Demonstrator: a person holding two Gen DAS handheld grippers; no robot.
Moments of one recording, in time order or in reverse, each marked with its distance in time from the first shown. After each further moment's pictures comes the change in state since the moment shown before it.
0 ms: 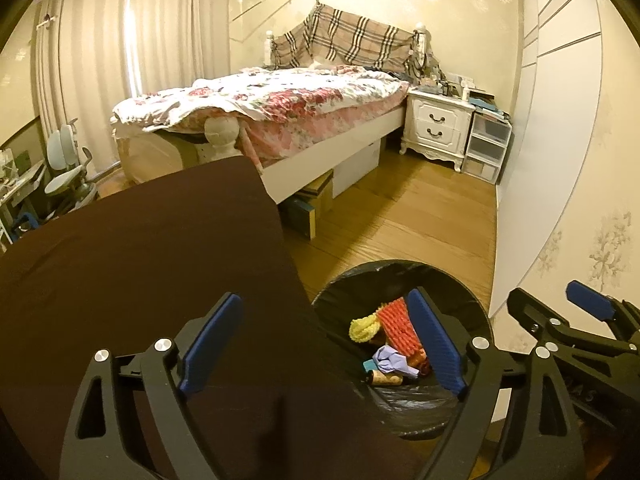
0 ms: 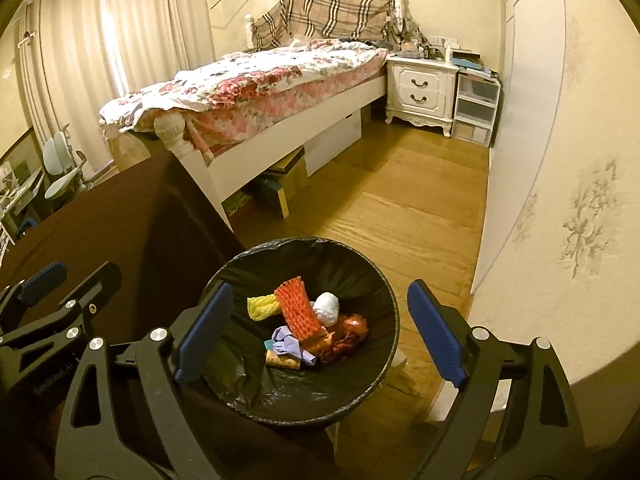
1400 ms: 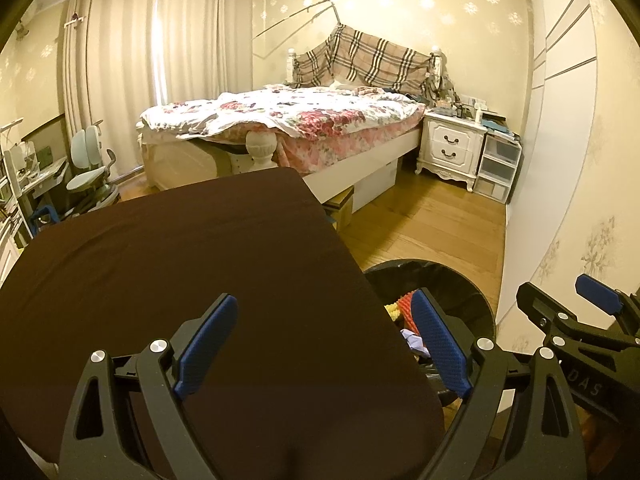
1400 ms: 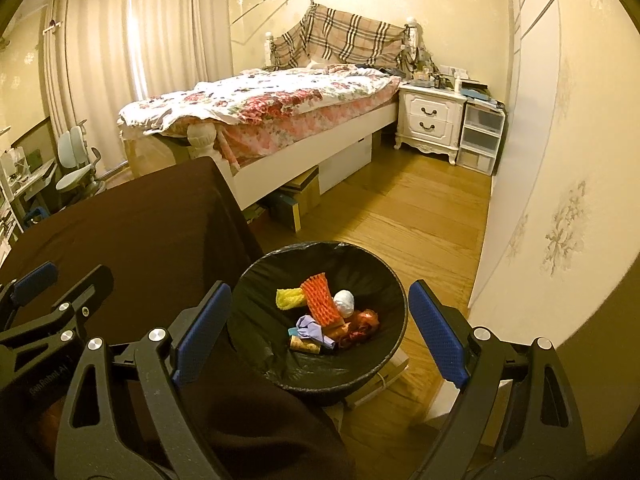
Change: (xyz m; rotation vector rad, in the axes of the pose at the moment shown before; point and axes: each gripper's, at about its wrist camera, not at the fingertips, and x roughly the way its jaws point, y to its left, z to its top) left arm -0.066 0.032 -0.026 -0.041 -0.069 0.049; right arm -0.066 0.034 -0.028 -0.063 -0.081 0.016
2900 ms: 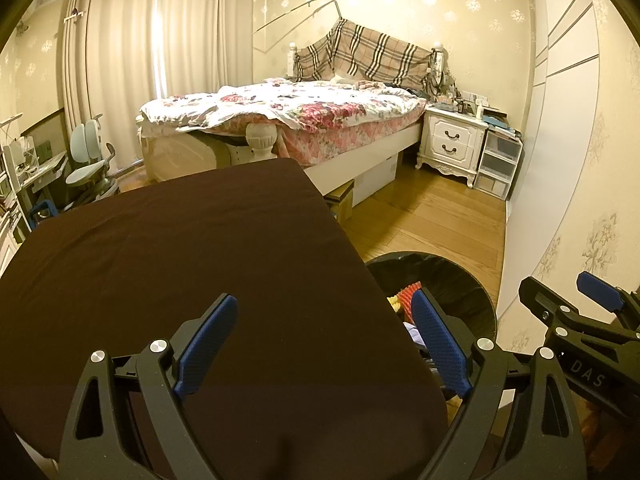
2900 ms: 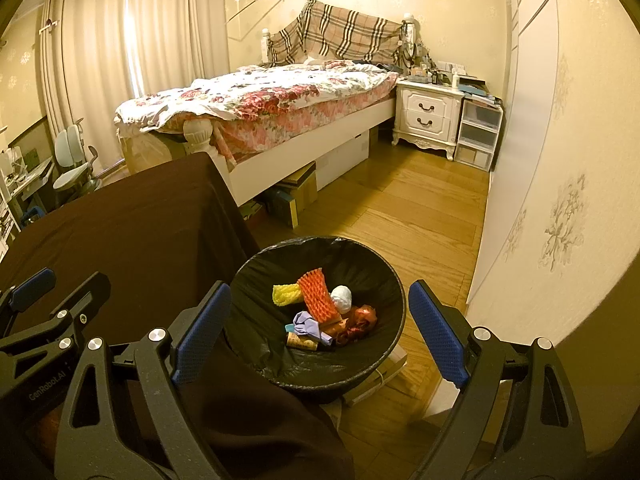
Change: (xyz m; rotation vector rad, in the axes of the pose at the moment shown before) left arm -0.002 0.003 -0.001 -0.002 0.005 -0.002; right arm 0.000 -0.002 0.000 -0.001 0.003 -0.001
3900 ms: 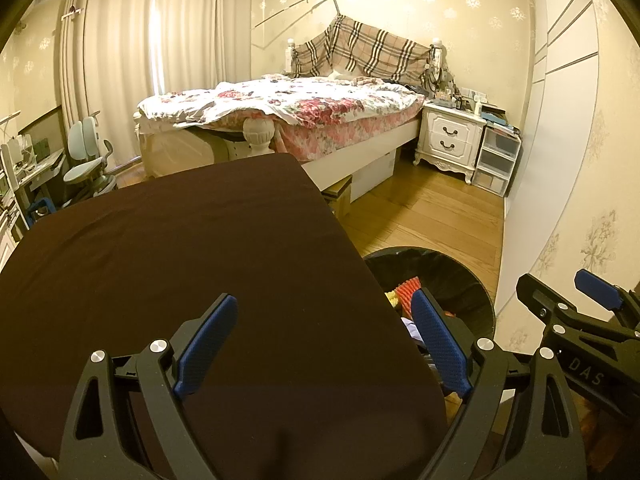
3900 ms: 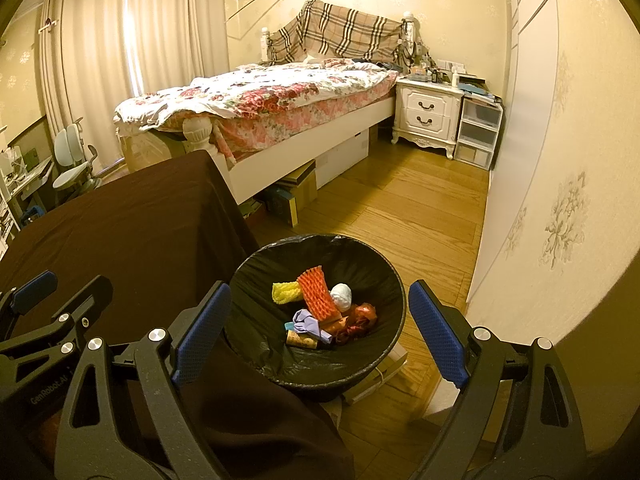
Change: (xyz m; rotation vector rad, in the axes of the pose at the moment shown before) left arm -0.001 0.001 0.002 0.001 0.005 0.000; right arm 0.000 0.000 0.002 0.000 0.001 0.000
